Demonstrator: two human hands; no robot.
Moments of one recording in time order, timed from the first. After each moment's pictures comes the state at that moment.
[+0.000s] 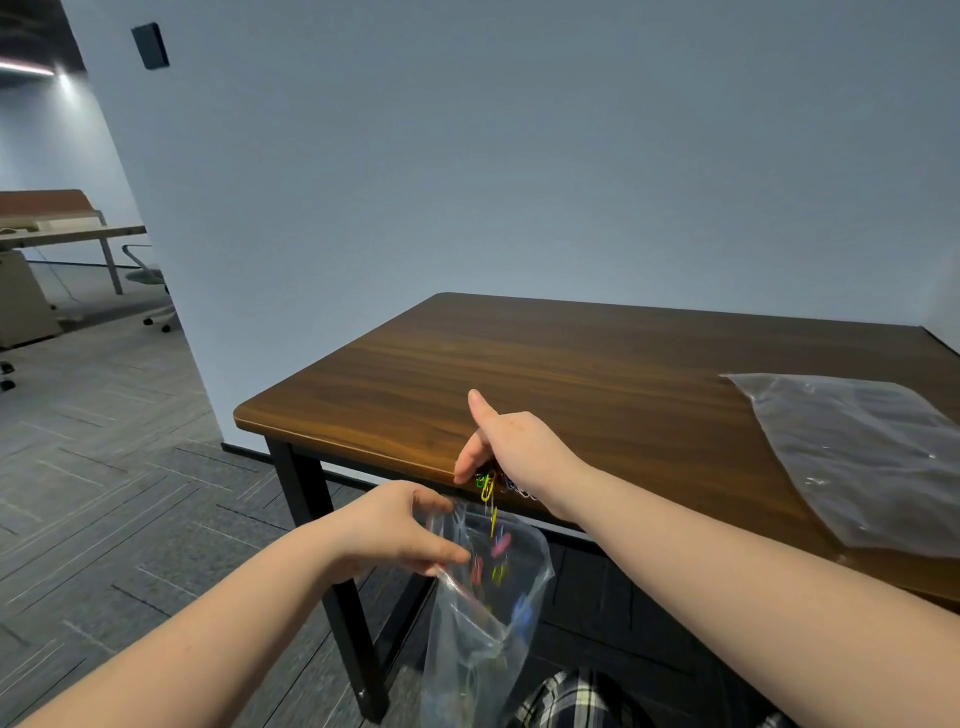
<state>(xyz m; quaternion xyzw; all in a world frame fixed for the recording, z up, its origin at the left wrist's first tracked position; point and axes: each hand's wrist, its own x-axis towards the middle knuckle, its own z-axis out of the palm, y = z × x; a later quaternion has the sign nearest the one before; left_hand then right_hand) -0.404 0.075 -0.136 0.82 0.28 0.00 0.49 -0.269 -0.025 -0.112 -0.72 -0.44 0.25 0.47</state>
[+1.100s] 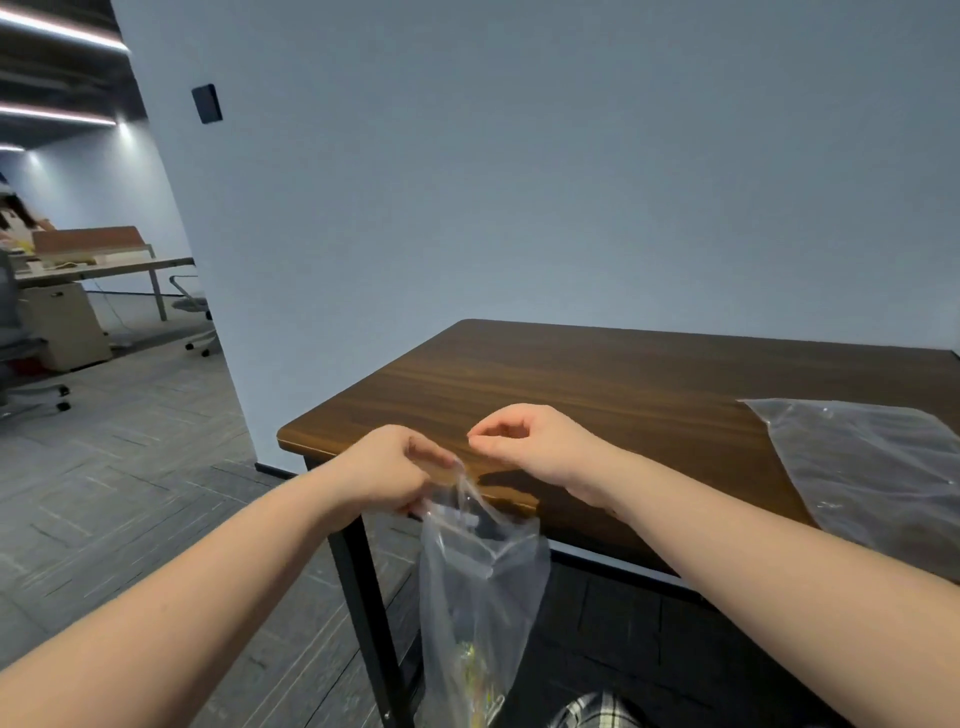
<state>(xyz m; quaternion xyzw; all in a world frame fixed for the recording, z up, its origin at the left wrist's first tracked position) -0.423 0.069 -0.060 0.86 0.31 0.07 0.39 -0.271 -0.041 -0.072 -0.72 -0.49 0.24 0.42</state>
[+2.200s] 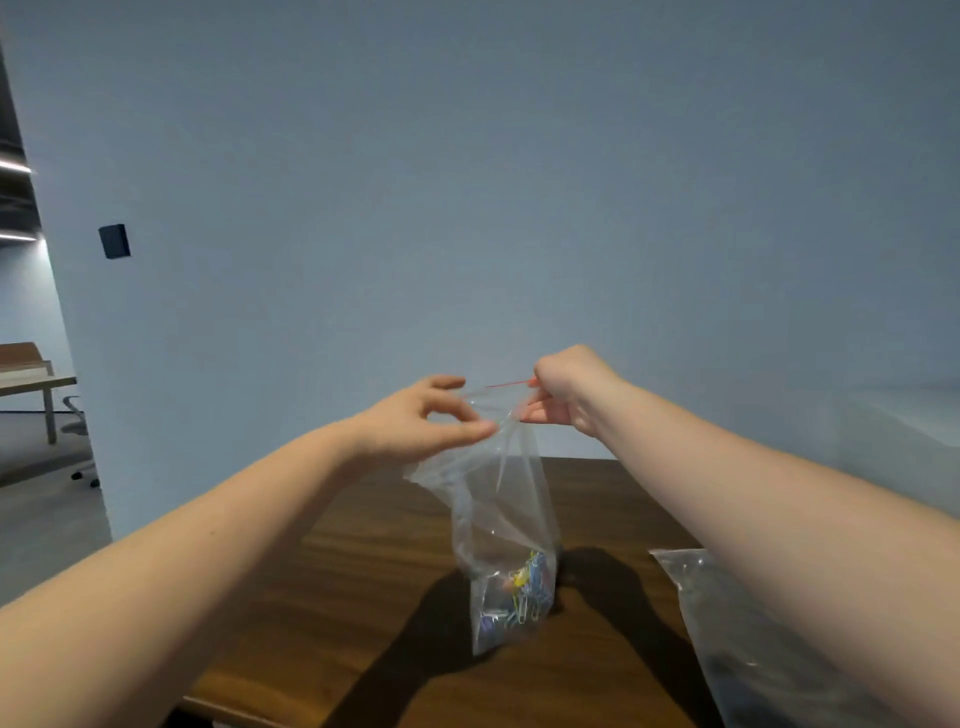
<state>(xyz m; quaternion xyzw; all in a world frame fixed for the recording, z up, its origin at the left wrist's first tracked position) -0.258 0.056 0.091 0.94 0.09 0.19 0.28 -0.114 -0.058 0.104 -0.71 -0.22 0.13 0.66</state>
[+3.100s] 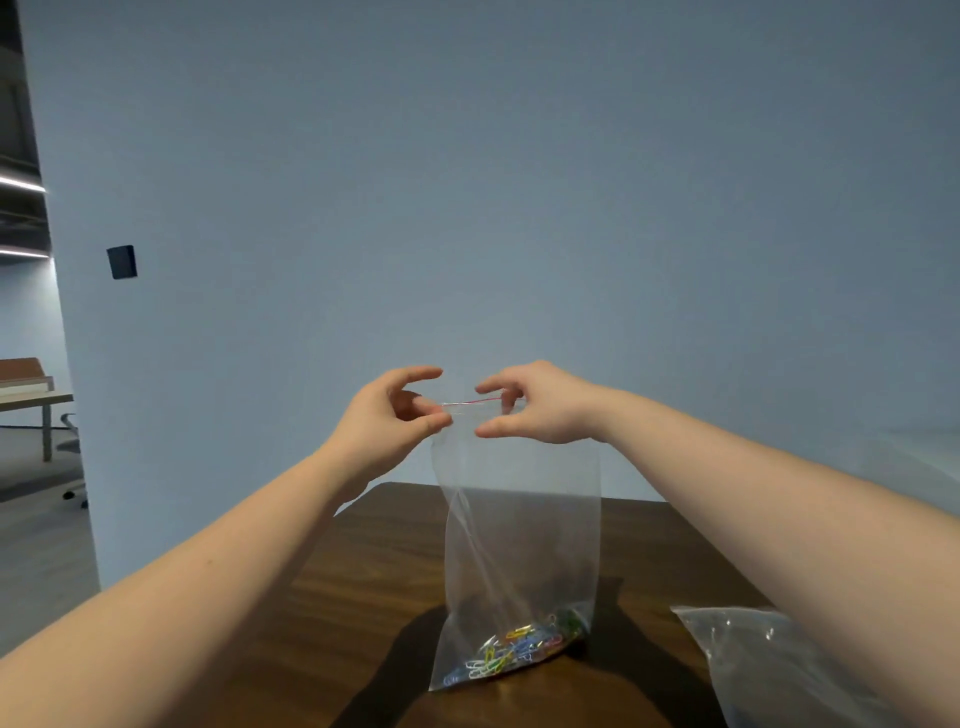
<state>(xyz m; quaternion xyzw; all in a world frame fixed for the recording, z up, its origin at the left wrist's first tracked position) -0.242 0.100 0.098 0.82 0.09 0.38 0.42 -0.108 -0.044 0.129 -0.81 -0.54 -0.07 0.22</state>
